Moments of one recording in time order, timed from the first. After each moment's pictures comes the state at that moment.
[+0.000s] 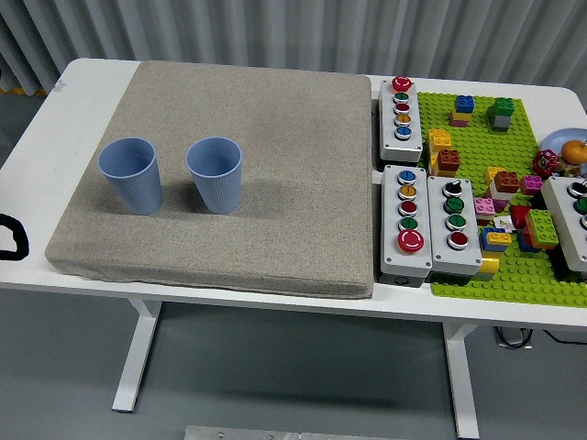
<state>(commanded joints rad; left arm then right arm) -0.35 0.47 -1.41 -1.19 -0.11 0.10 -0.36 0.21 -0.11 1.57 0.18 -1.06 -0.20 -0.26</state>
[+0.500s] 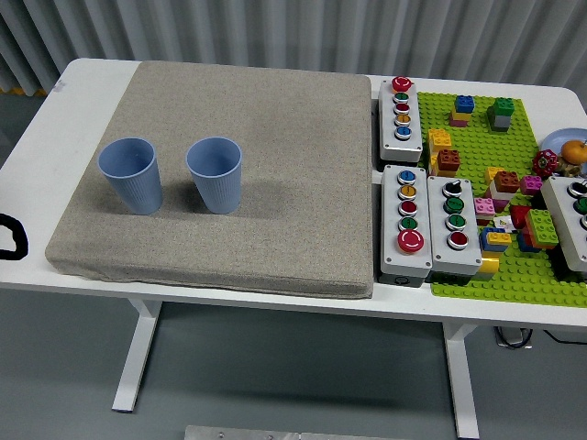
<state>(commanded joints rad) -0.36 0.47 -1.41 -1.20 -0.09 0.11 -0.35 0.21 -0.11 1.57 0.18 -1.06 -0.20 -0.26</state>
